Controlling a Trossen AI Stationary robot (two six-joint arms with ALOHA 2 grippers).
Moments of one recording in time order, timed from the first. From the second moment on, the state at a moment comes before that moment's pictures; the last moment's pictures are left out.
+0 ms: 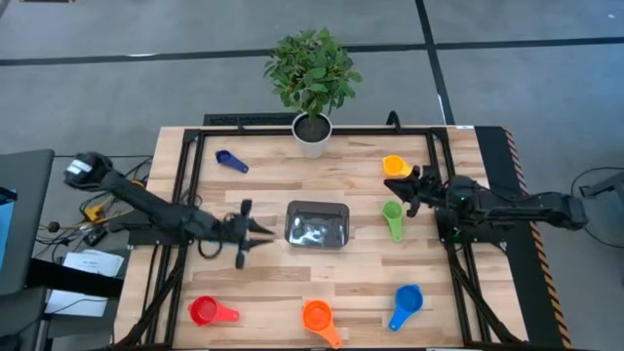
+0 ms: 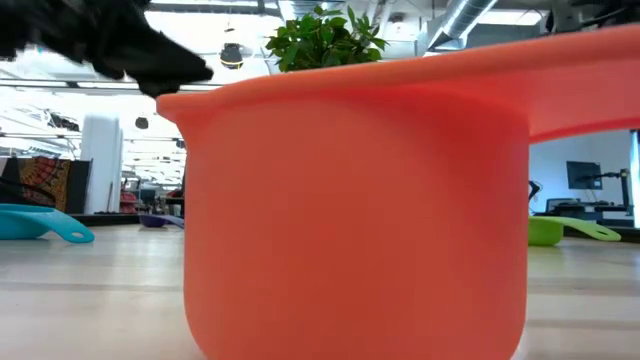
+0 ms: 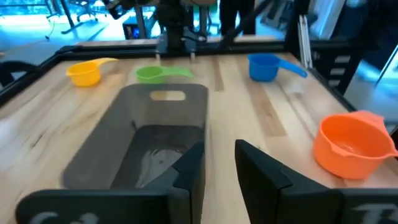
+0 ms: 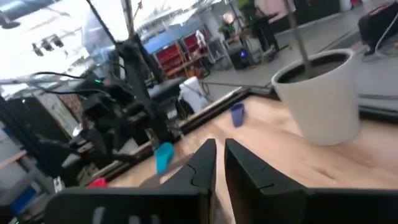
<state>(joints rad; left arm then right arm) -0.45 1.09 0.35 0.59 -0.45 -0.06 -0.13 0.40 0.06 0.40 0.16 0.48</state>
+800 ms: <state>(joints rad) -0.72 1.65 1.31 -0.97 -0.29 -1.05 0.20 0.74 0.29 0.37 0.22 0.41</state>
